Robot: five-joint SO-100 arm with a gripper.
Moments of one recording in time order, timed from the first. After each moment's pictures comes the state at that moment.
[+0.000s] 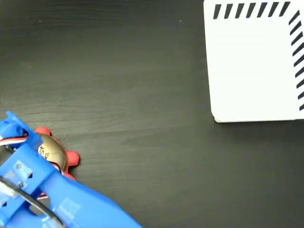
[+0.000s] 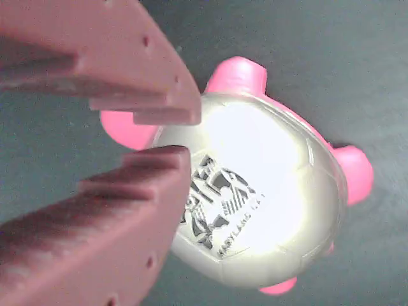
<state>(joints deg) -40.3 100.7 100.3 86.4 53.7</state>
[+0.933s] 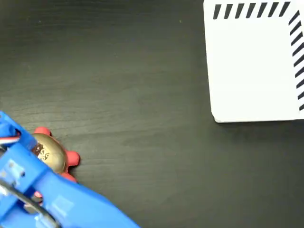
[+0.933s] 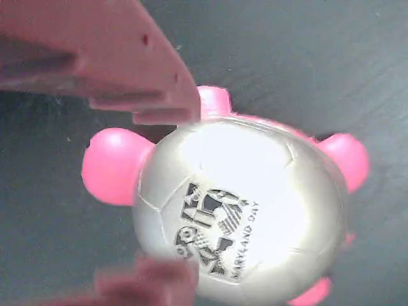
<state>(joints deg) -41.1 98.2 99.3 85.9 74.4</state>
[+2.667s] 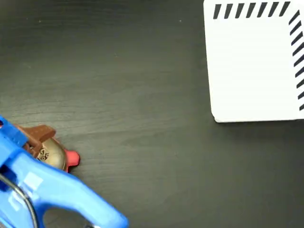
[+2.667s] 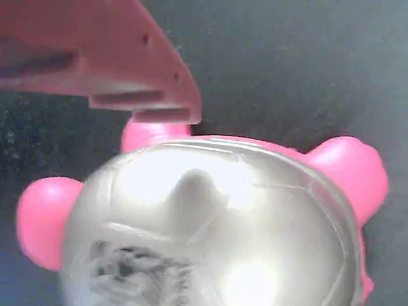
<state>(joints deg) -42.8 81.7 97.0 80.0 85.7</state>
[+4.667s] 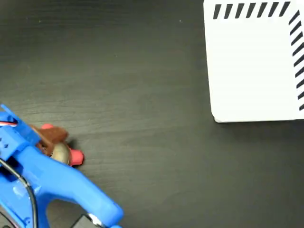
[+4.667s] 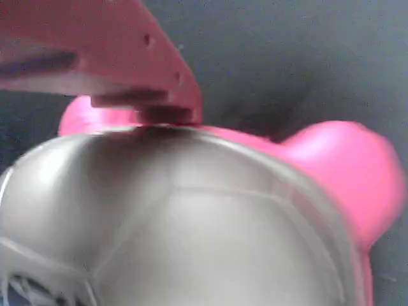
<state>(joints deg) -40.3 77.5 102.7 72.2 87.5</state>
